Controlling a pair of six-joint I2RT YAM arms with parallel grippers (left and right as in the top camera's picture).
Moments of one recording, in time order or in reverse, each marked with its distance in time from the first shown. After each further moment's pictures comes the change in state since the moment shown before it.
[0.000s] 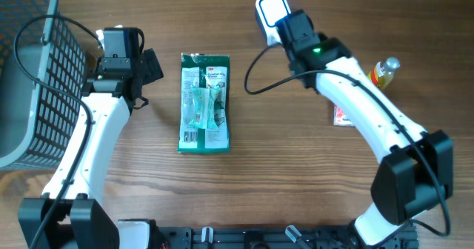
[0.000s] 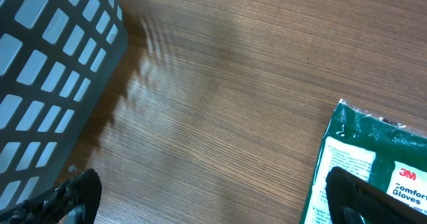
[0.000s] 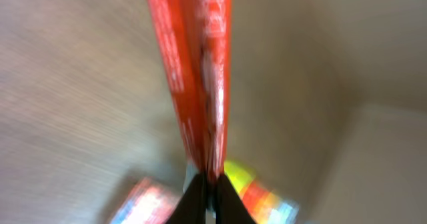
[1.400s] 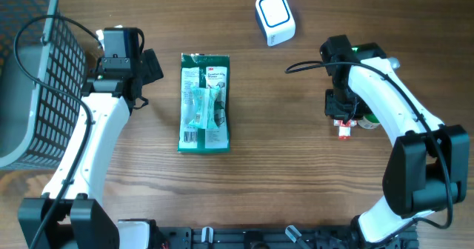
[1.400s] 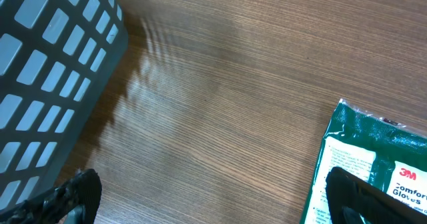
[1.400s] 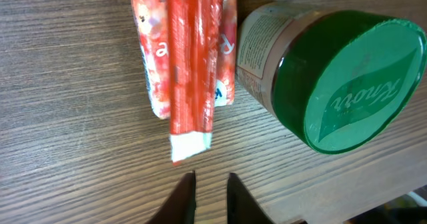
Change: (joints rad) left arm 0.000 0.000 0.000 -0.001 0.000 0.000; right arm -0.216 0.000 -0.153 -0.347 -0.249 0.705
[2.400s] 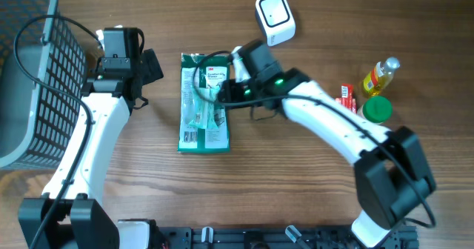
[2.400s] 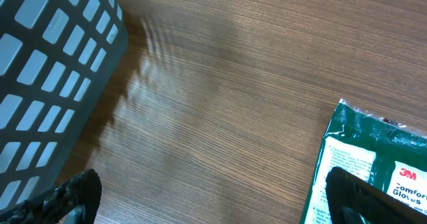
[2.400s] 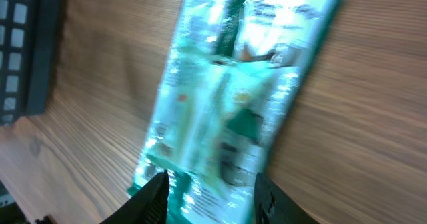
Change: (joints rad) left arm 0.000 0.000 0.000 0.000 0.000 0.000; right arm 0.448 0.042 -0.009 0.801 -0.622 0.153
